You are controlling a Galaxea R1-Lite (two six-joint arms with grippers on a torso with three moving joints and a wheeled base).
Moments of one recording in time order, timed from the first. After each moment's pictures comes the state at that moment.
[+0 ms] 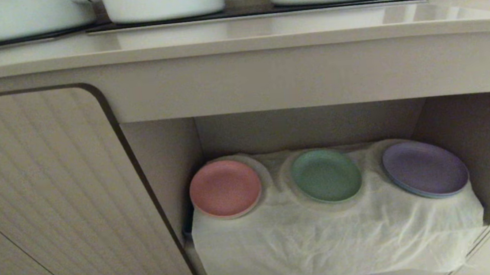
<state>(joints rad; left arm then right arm) 0.00 0.00 0.00 0.00 0.00 0.01 0.00 0.00 0.00 0.00 0.00 -0.04</state>
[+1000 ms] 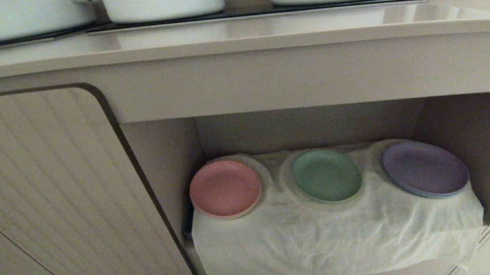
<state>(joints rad) 0.00 0.00 0.00 0.00 0.00 0.01 0.07 0.44 -0.31 -0.03 0.04 0.14</state>
